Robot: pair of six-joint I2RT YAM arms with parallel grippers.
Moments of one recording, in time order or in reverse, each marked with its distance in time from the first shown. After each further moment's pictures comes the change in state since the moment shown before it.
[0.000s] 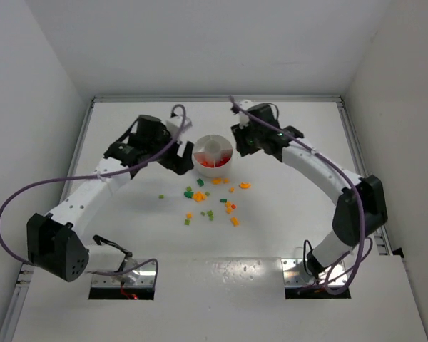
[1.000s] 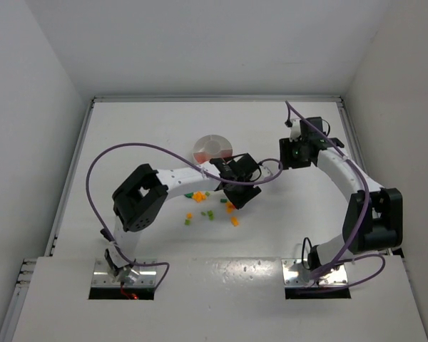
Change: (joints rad) left arm -0.636 0.669 0.303 -0.019 -0.256 -0.074; right arm -0.462 -0.149 -0.314 -0.084 -0.158 0.010
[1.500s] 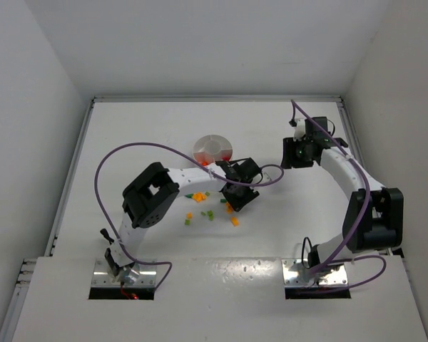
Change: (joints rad) left arm 0.000 0.108 0.037 -0.032 0.003 0.000; right arm -0.048 0.007 0.000 0.000 -0.055 0.000
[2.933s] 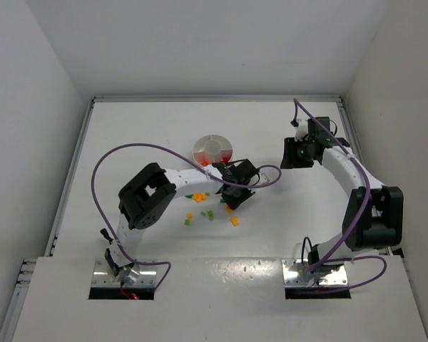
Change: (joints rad) left arm 0.004 -0.033 -0.063 0.049 -0.006 0.004; right arm -0.031 0.013 0.000 0.000 -0.066 0.000
